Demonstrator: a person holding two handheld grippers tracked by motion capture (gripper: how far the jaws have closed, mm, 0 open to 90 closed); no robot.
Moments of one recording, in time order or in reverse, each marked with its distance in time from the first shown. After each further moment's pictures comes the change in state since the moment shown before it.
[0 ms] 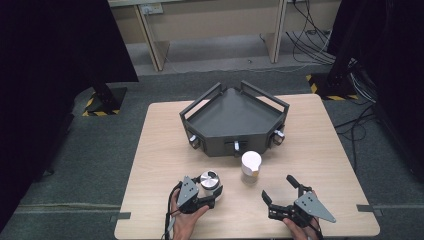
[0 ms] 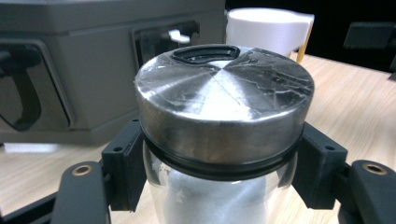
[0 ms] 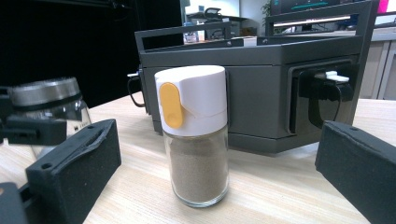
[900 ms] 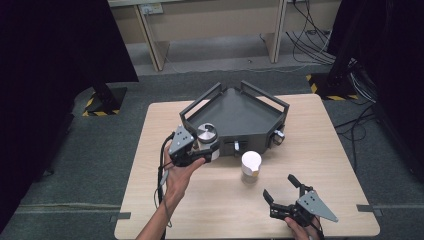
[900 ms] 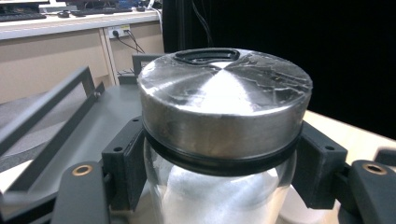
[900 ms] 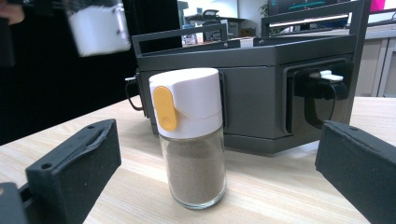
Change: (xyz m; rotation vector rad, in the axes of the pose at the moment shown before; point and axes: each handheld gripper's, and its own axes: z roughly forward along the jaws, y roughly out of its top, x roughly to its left) left arm 0.048 0.133 0.023 -0.034 0.007 0.017; right arm -0.004 -0.001 -0.001 -0.006 -0.003 0.024
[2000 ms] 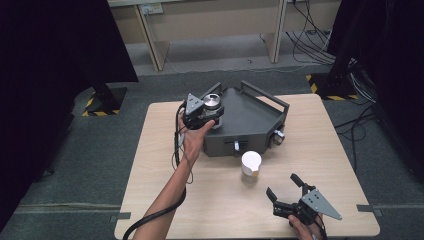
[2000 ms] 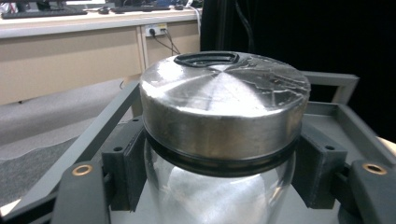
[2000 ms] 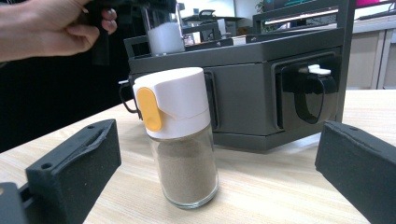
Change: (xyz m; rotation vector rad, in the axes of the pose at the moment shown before) left arm 0.051 0.002 0.103 0.003 0.146 -0.050; right arm -0.010 -0.002 -0.001 -0.002 -0.006 0.045
